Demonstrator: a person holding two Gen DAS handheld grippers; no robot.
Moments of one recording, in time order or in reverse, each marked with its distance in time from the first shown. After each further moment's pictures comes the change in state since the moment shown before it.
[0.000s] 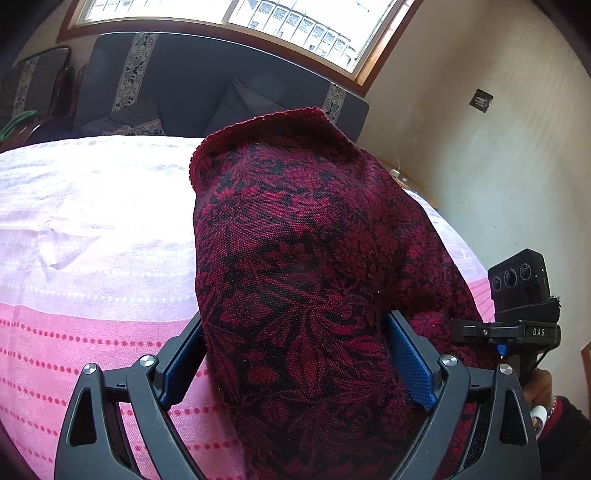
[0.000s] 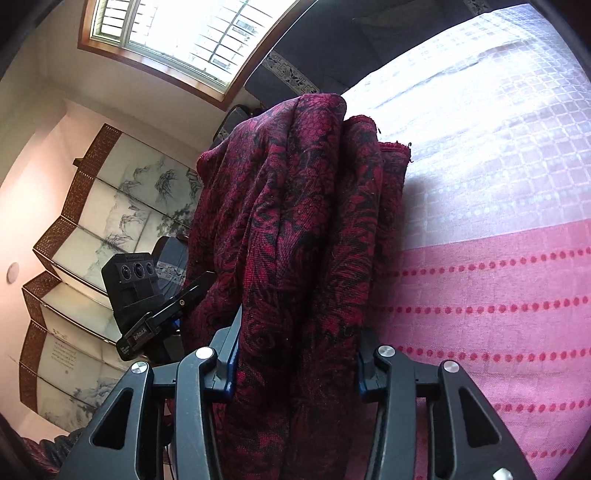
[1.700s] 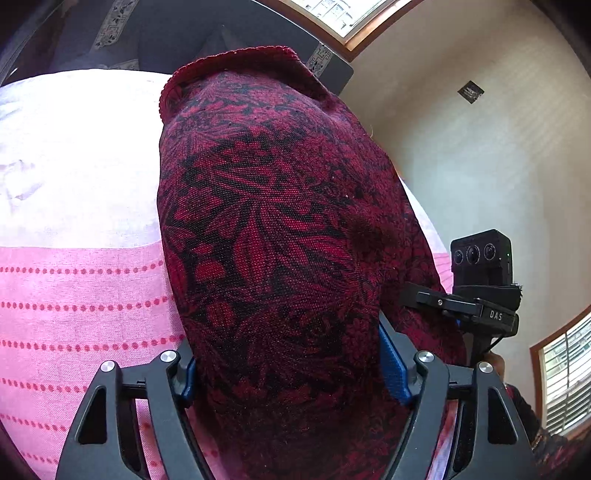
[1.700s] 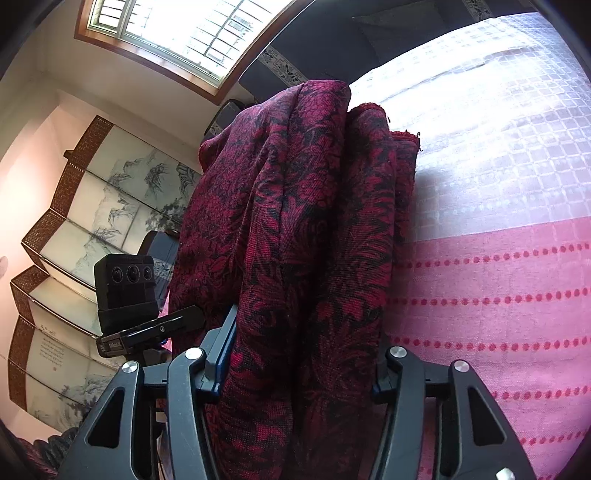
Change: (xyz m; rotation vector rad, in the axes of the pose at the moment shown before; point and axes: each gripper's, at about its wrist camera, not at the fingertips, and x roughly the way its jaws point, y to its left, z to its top) left arm -0.006 0.001 -0.018 -0.096 0.190 -0.181; right arm 0.016 0.012 -0.002 -0.030 0.000 -0.045
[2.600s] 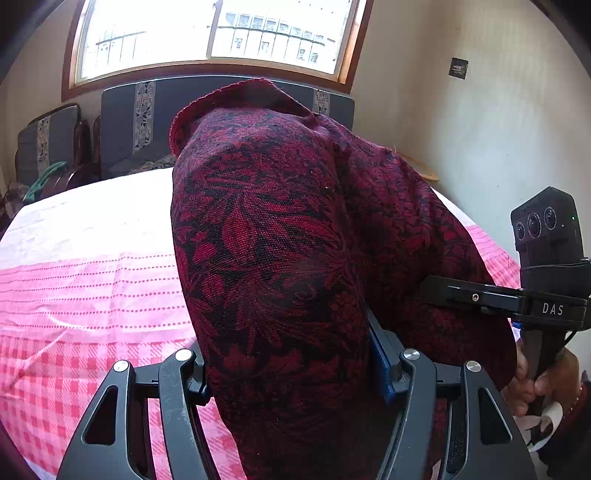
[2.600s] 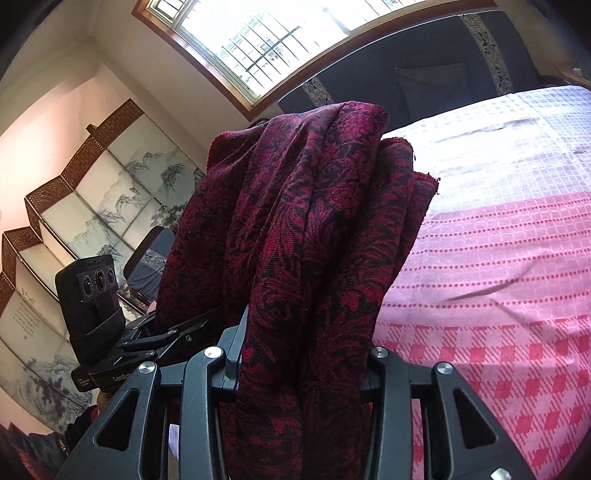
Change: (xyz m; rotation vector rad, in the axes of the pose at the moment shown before) left arm -0.120 -0.103 -0.120 0.249 -0.205 0.338; right arm -0.058 0.125 -0.127 -0.179 -0.141 -0.067
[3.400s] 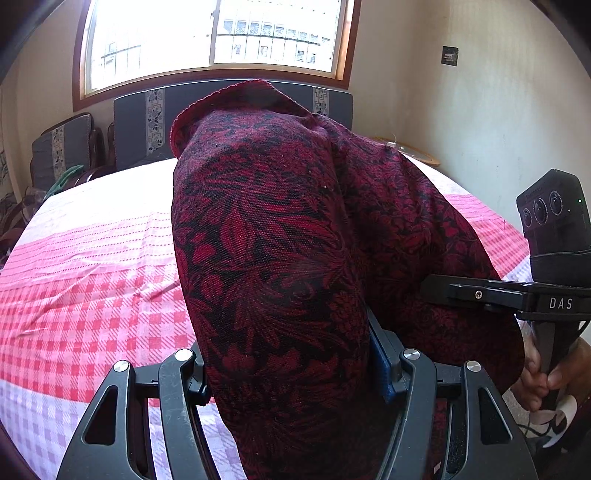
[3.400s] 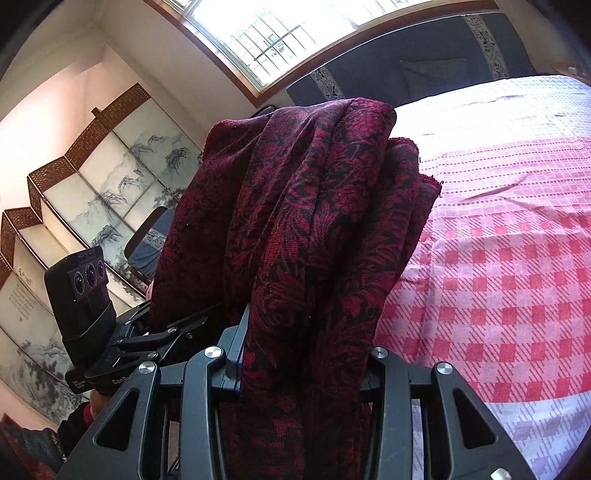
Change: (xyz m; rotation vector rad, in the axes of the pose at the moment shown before) left arm -0.060 -0.024 -0.088 0.049 -0.009 0.061; right arm -0.022 0.014 -0.070 -0.023 0.023 -0.021
